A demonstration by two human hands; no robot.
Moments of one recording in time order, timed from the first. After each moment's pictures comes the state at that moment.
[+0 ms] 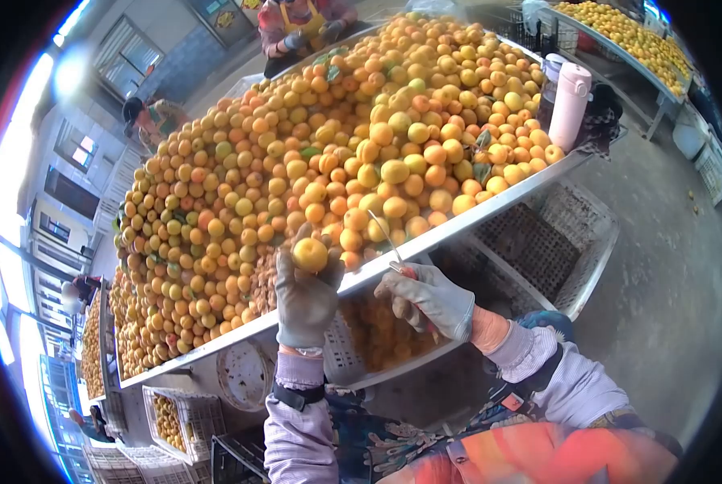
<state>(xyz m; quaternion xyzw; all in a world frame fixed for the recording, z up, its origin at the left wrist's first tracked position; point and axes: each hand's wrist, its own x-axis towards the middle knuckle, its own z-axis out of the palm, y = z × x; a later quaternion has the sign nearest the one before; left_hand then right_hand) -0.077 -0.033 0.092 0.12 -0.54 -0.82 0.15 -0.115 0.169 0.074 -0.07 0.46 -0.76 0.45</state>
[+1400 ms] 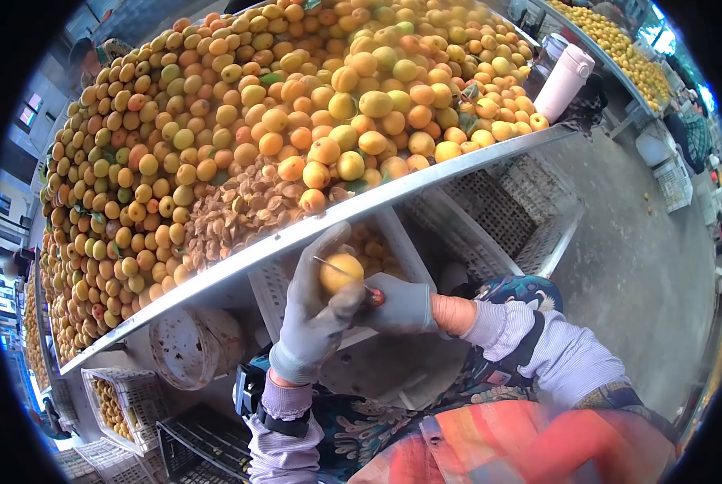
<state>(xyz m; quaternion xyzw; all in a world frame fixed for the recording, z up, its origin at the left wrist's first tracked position) -0.011 -0.011 0.063 0.04 -0.60 -0.80 -0.03 -0.075 0.136 -0.045 -0.34 0.70 -0.52 0.36</state>
